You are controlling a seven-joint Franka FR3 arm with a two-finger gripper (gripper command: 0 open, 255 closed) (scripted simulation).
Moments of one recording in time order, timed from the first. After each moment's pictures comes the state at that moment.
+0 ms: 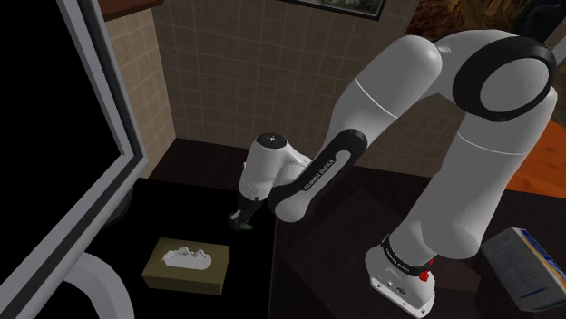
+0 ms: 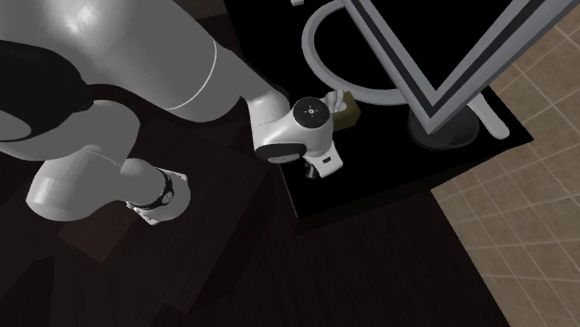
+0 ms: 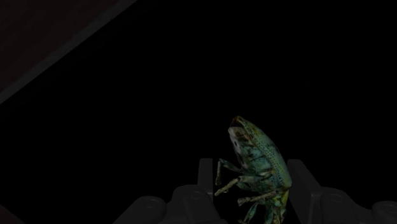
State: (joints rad) arm 0.23 0.22 0.38 -2.52 -0.02 2.87 0.44
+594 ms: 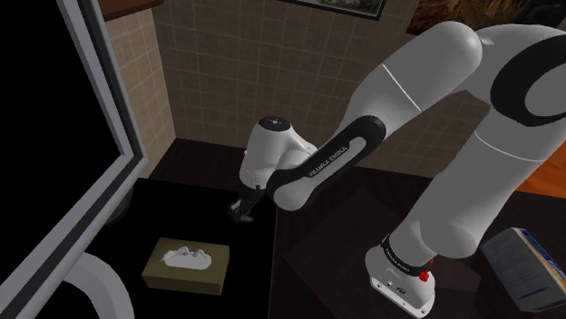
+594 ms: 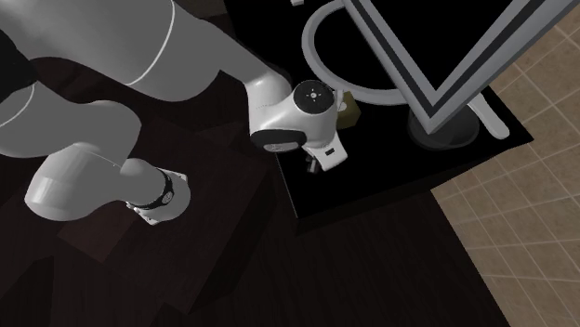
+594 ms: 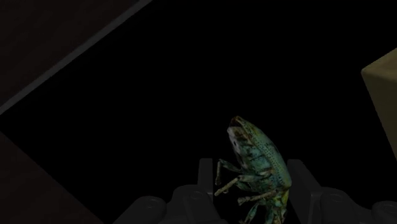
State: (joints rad) arm 0.19 0.09 0.44 -2.52 0.09 2.75 0.36
